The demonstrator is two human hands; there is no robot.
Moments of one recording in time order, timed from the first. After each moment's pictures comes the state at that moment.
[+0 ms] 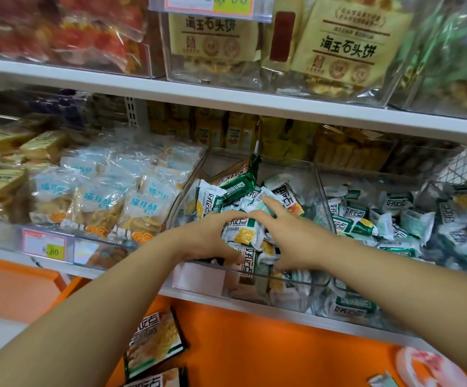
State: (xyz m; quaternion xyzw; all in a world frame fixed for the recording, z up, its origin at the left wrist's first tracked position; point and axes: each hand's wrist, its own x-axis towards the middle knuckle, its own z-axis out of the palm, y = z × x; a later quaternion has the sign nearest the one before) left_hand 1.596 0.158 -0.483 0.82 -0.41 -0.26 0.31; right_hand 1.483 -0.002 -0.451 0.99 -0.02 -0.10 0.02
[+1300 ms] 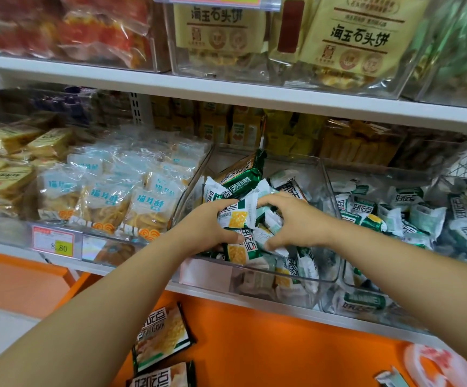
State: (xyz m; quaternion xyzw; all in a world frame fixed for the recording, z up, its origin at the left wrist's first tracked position) left_hand 1.599 0.163 -0.487 0.83 -0.32 -0.20 0.40; right_hand 1.505 -0.015 -0.457 0.98 -0.05 -0.03 -0.21
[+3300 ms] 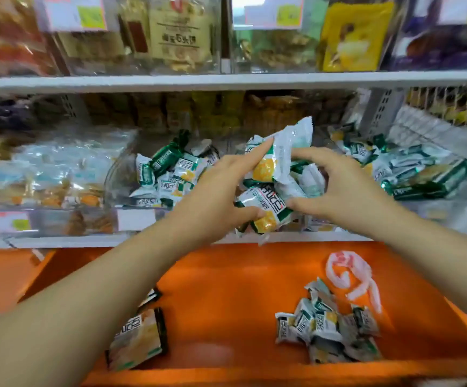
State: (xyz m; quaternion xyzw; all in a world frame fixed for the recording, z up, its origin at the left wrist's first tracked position) left_hand 1.370 0.133 -0.396 0.76 -0.56 -0.04 0.33; right_hand 1.239 -0.021 -0.384 0.93 -0.09 0.24 -0.27
